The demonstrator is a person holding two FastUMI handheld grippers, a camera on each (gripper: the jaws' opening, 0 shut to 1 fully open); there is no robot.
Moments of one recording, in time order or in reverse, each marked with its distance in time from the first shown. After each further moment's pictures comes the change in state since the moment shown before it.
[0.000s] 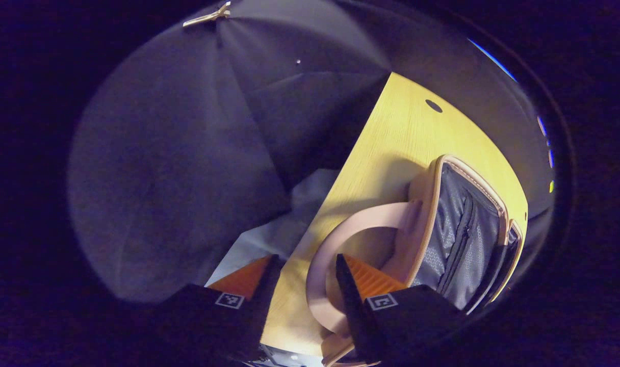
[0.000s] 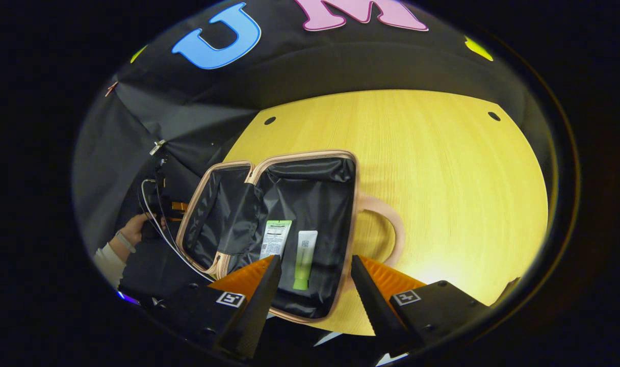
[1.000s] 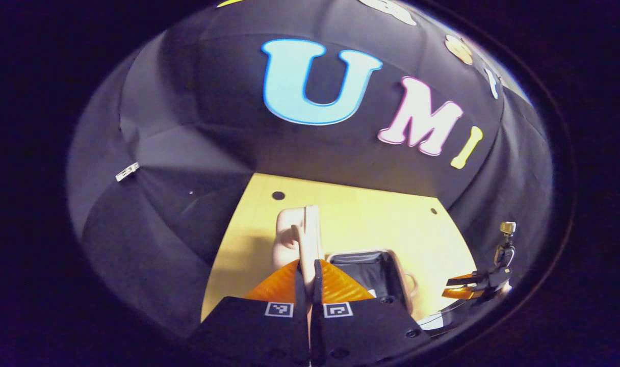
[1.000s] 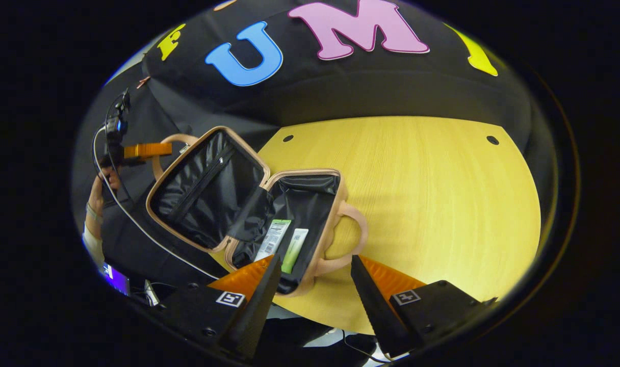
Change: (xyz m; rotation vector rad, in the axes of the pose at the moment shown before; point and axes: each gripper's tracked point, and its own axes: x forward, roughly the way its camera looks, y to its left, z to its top) left arm -0.310 -0.220 0.024 0.370 -0.553 -0.502; right arm -0.091 -0.046 0.009 -0.121 -0.117 0.123
